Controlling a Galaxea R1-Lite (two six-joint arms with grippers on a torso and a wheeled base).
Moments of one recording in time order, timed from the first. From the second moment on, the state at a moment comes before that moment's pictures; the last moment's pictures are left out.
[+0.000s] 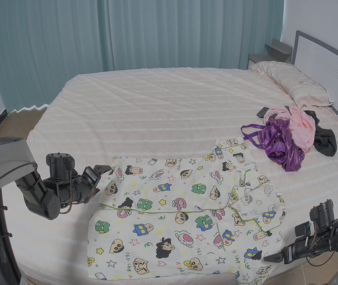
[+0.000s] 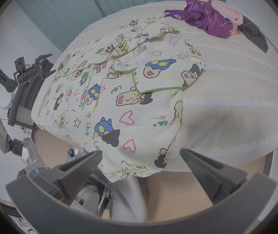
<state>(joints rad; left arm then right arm) -0.11 2.21 -0.70 -1.01 -0.25 -1.00 0.15 1.86 -0.02 -0.77 0.21 0.04</state>
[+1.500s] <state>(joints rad) -0.18 2.27 -0.74 -1.17 -0.10 -0.97 0.16 1.90 -0.02 -0.77 0.20 0.04</state>
